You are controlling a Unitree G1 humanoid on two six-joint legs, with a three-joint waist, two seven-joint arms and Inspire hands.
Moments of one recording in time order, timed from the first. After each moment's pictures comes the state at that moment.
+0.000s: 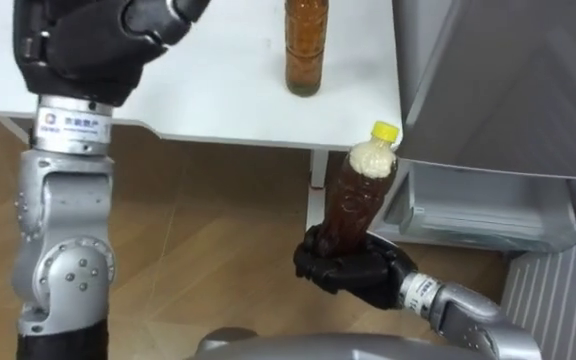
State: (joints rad) left arm 0.10 0.18 0.20 -0.50 -0.80 -0.01 -0.15; right arm 0.27 -0.23 0.17 0.36 0.41 0.20 0.74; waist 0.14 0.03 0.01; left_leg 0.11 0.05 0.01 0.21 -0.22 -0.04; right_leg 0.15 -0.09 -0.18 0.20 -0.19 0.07
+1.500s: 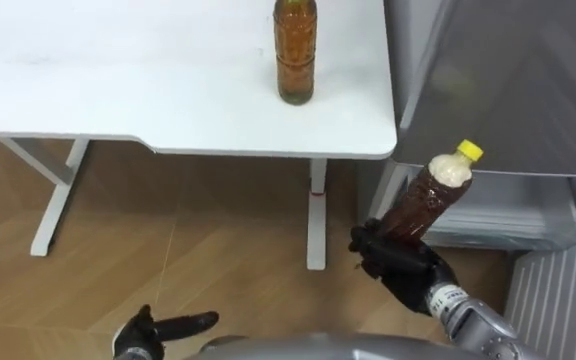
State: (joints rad) left arm 0.28 0.18 0.01 0.88 -0.40 0.12 0.03; right arm 0.28 -0.23 0.09 0.45 0.77 0.22 0.26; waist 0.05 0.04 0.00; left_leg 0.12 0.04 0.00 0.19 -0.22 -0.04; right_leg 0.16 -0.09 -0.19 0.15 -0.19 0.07
